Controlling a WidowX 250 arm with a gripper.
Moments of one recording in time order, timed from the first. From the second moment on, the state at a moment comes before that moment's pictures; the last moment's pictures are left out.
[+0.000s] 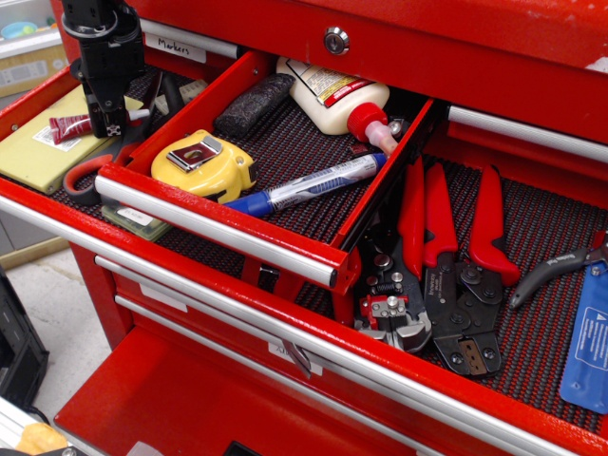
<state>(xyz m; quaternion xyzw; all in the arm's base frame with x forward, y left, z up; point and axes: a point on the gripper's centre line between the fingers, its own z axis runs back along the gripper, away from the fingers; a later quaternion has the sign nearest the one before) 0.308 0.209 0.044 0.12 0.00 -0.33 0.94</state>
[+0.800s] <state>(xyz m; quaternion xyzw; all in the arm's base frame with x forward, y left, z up) 0.299 0.036 0.179 0.16 0.01 -0.29 0.94</state>
